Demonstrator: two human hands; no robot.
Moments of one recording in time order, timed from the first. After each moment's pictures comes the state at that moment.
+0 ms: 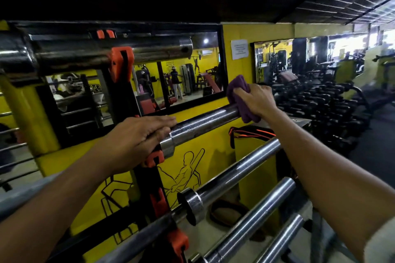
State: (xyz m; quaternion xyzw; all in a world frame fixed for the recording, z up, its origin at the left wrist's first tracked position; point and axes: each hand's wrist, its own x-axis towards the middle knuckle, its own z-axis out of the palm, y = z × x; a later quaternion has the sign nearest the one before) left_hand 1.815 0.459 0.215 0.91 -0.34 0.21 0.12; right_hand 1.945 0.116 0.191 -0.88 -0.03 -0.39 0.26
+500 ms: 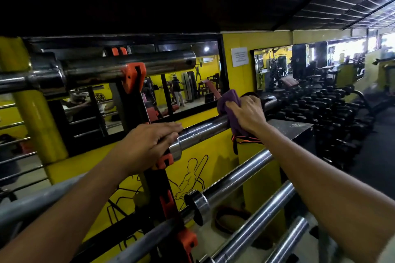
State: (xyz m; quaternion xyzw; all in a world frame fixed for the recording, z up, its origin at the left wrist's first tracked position) left_hand 1.808 0.456 0.215 0.91 -0.33 0.21 0.11; right_hand 1.912 0.158 0.179 -0.88 -0.07 -0.36 0.31
